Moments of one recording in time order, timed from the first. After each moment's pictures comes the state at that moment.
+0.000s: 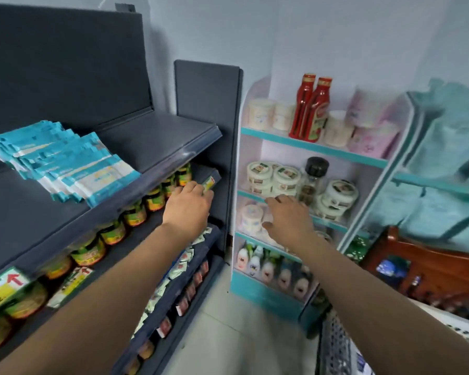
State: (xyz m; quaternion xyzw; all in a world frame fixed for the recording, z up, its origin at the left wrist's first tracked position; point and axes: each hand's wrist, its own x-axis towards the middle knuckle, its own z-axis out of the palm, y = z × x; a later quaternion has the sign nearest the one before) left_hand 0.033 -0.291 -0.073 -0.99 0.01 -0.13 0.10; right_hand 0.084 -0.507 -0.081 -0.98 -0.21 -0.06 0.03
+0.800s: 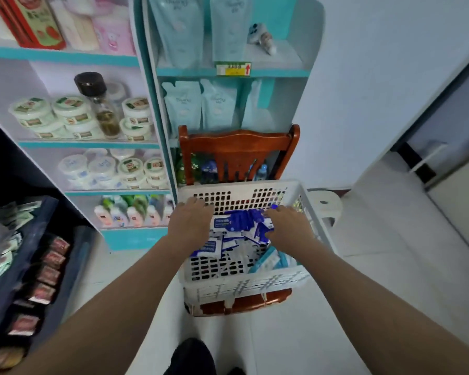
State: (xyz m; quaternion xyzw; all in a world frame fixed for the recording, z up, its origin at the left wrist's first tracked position) left_hand -0.046 -0.726 -0.196 -0.96 0.27 0.02 0.03; right_hand -0.123 -0.932 -0.181 -0.99 0.07 0.09 0.02
